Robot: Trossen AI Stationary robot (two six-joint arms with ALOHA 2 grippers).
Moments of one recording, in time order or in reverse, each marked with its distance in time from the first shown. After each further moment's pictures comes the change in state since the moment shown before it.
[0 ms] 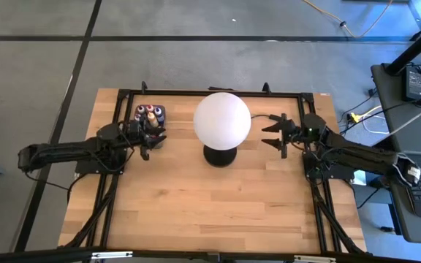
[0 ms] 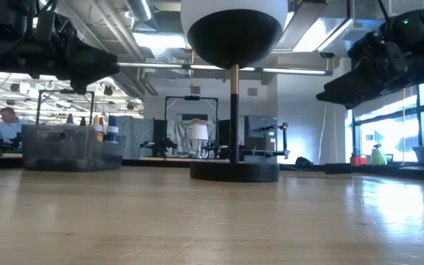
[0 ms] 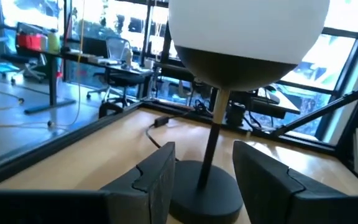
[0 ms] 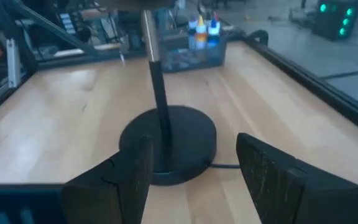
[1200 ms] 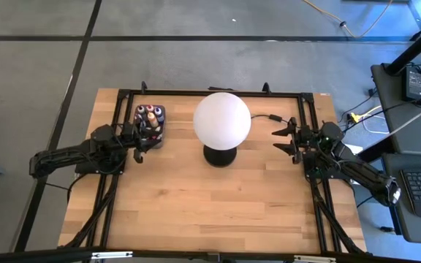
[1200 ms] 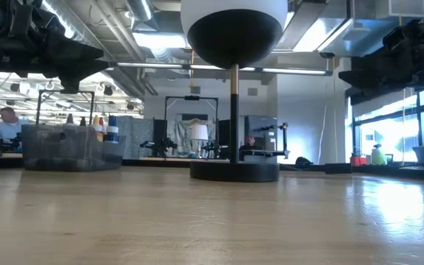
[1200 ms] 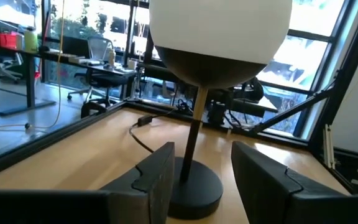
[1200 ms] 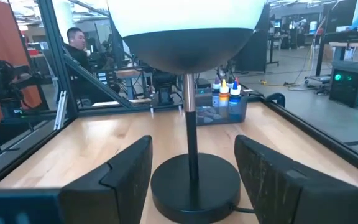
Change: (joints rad) left arm 0.009 -0.291 0.000 -0.277 0.078 -0.012; right arm -0.101 -0.544 -0.144 -0.105 -0.194 0.107
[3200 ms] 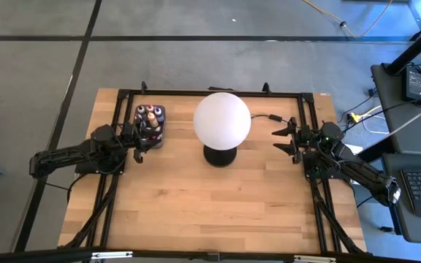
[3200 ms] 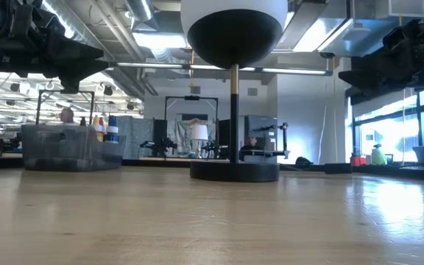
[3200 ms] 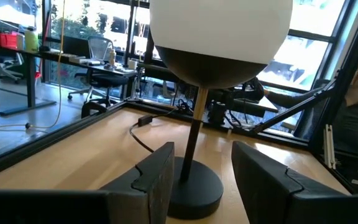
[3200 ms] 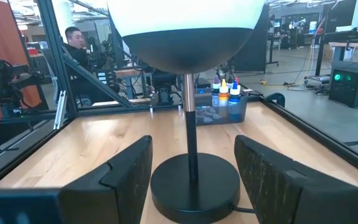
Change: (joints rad) left arm 0.000 0.000 0.000 0.000 -0.002 0.000; right arm 0.000 0.000 0.000 -0.002 0.002 -0.003
